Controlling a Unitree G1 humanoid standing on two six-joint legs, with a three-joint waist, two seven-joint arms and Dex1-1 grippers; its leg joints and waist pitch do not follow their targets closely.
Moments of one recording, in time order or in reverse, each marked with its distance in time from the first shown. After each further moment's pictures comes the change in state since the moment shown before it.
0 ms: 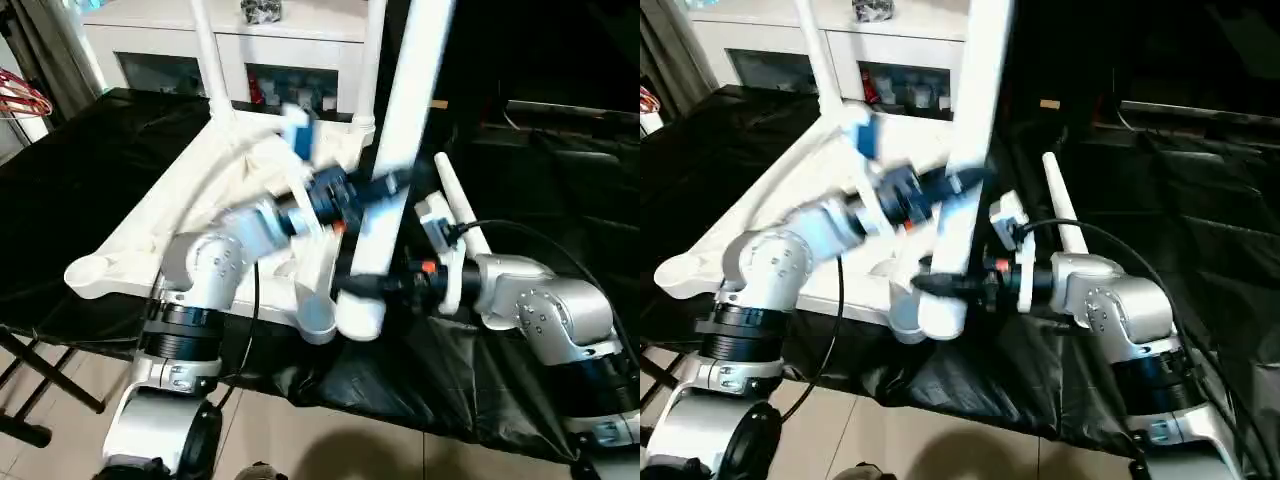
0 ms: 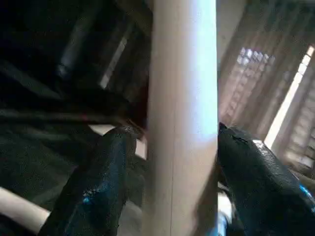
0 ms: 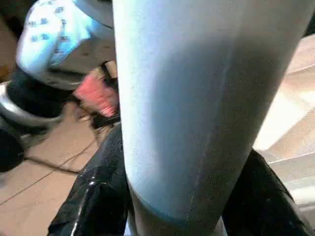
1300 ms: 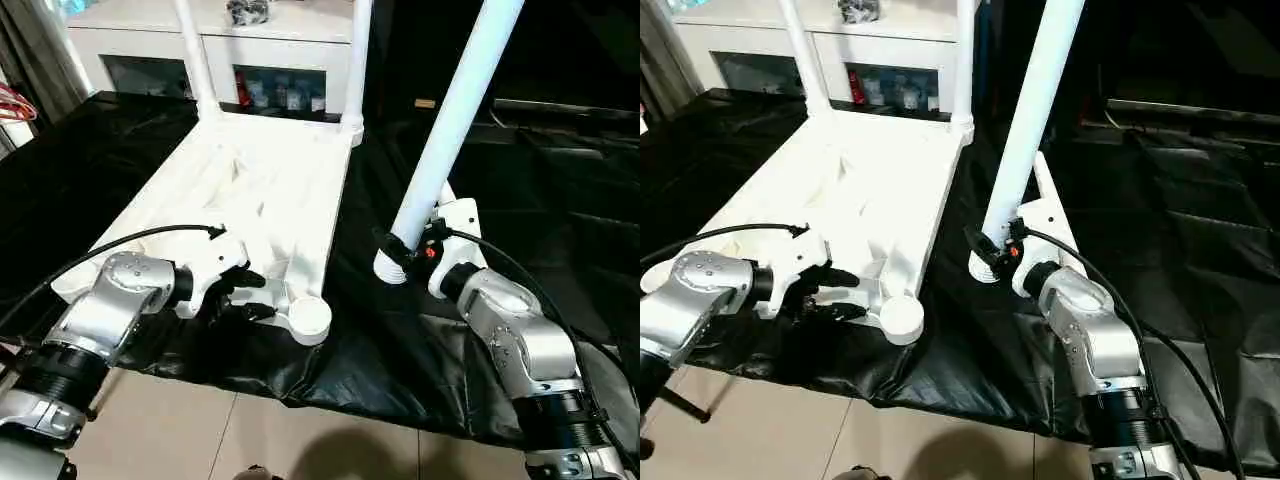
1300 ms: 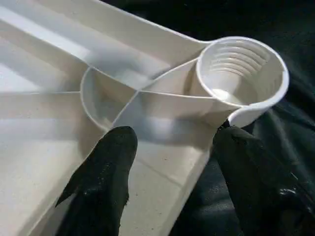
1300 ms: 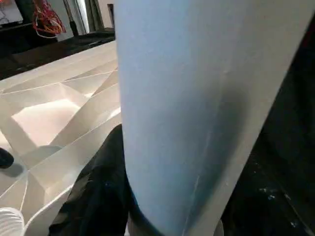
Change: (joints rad) left arm 0.211 0.560 -0.396 0.265 0.605 -0.399 -0.330; right arm 0.117 0.155 -0.094 0.066 -0.313 -0.309 -0.592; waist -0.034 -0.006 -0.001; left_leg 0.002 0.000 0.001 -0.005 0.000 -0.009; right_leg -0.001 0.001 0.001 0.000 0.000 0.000
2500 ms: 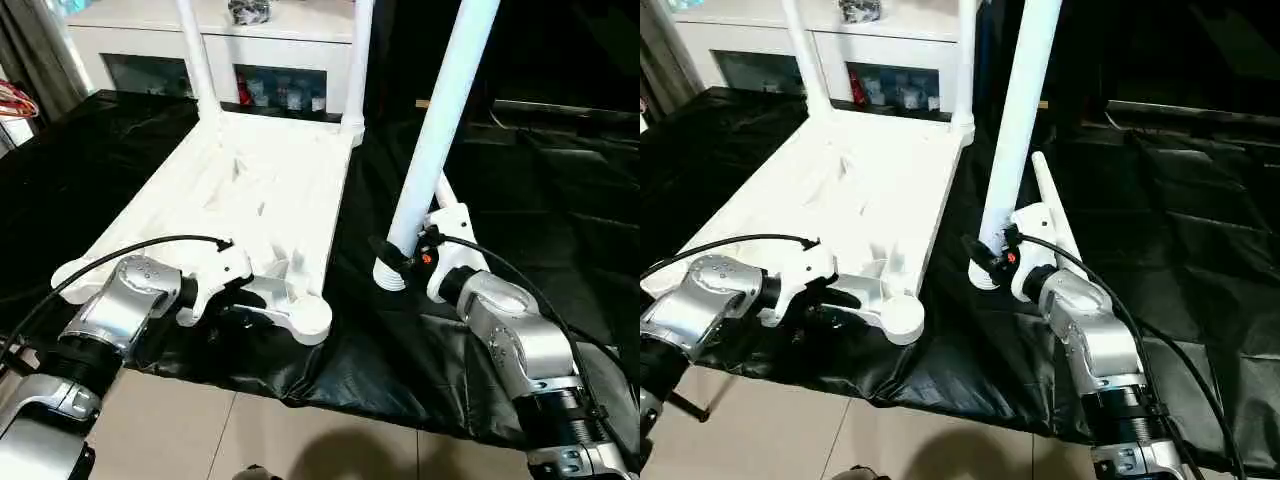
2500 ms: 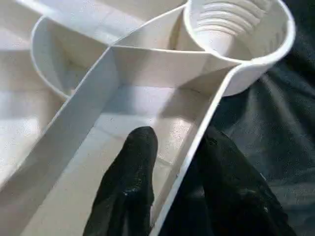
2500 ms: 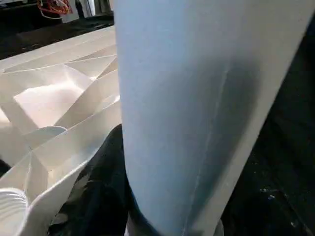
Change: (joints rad) left arm -0.051 -0.062 -0.033 0.170 0.060 -0.063 -0.066; right arm -0.008 -0.010 0.025 0.037 -0.034 -0.006 0.046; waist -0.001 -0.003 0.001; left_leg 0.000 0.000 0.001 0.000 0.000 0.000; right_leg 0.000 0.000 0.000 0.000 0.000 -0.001
